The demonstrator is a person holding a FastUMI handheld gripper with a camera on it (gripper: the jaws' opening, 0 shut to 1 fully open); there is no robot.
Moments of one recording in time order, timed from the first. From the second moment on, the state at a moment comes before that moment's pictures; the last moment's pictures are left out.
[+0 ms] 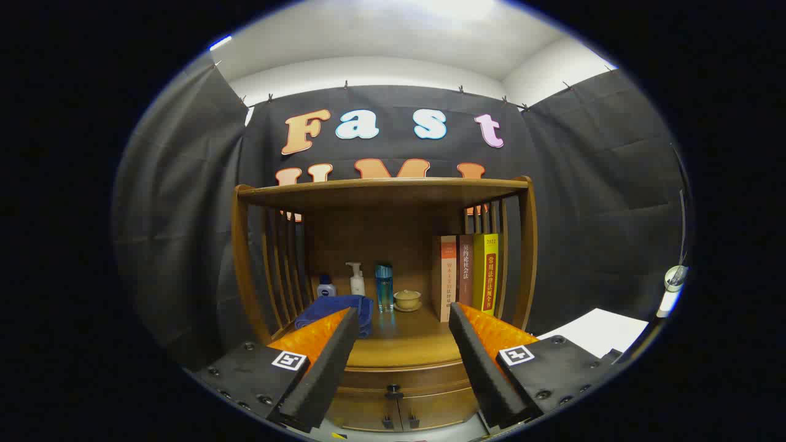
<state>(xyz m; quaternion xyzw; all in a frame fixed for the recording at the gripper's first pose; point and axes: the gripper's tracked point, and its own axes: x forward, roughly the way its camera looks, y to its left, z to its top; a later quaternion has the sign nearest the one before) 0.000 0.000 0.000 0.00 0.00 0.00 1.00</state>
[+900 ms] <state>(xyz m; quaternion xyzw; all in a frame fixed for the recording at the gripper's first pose) 0.000 0.004 -0.022 -0.01 0.01 0.00 1.00</state>
